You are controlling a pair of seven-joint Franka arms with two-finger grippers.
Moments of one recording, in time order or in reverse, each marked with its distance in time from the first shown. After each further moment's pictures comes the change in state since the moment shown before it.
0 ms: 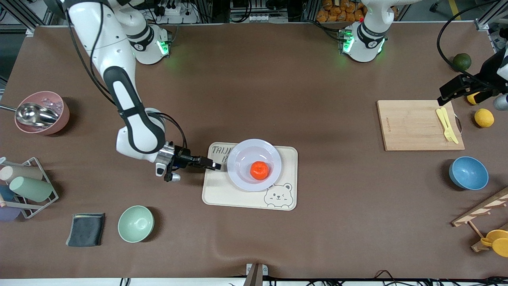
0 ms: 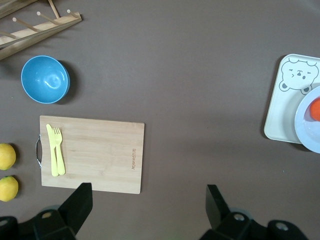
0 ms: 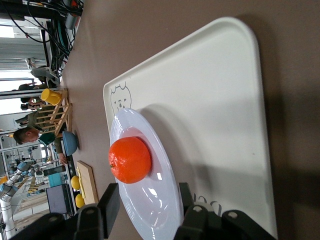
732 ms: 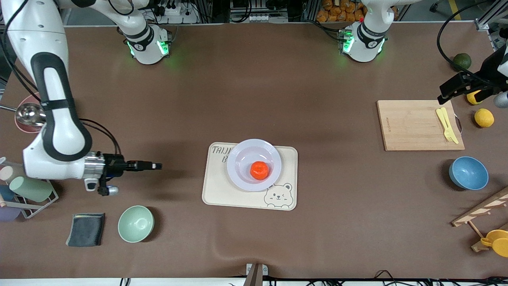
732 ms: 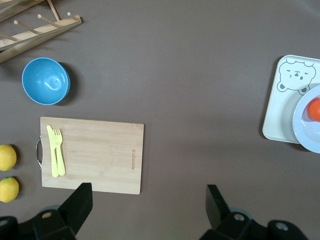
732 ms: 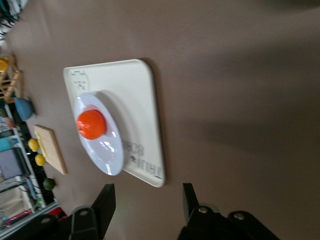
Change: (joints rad) left arm 0.000 -0.012 -0.005 0.002 0.000 -0.003 0.000; right arm -0.344 -0.054 -0.004 0.204 -0.677 -0.409 0.287
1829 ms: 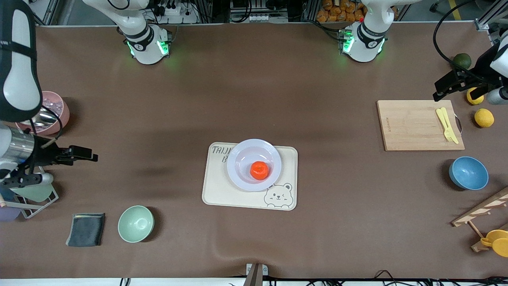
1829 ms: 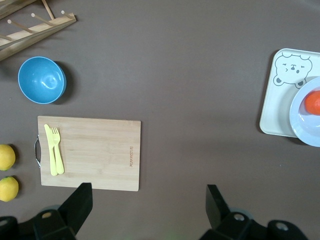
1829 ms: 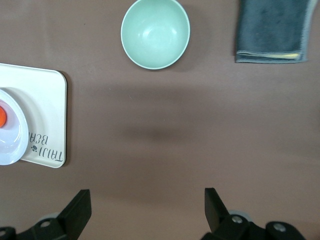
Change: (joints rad) left arm 0.000 -0.003 -0.022 0.001 0.000 -0.014 0.000; right arm -0.051 -0.214 0.012 0.179 -0.579 -0.141 0.153
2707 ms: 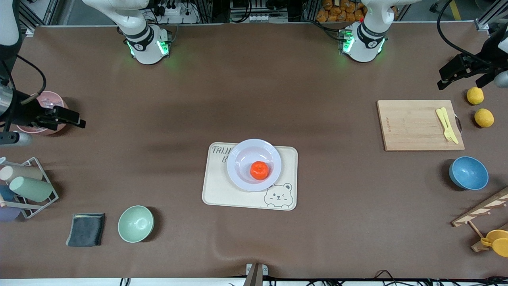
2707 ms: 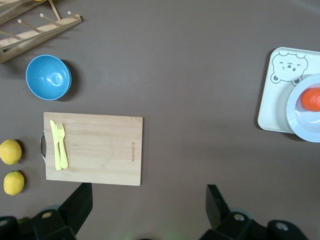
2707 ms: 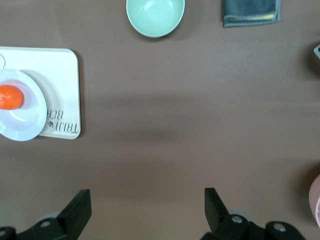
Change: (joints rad) left arm 0.002 -0.050 0.001 0.002 0.000 -0.036 0.000; right arm 0.019 -0.266 0.005 -0.136 -0.038 -0.135 0.119
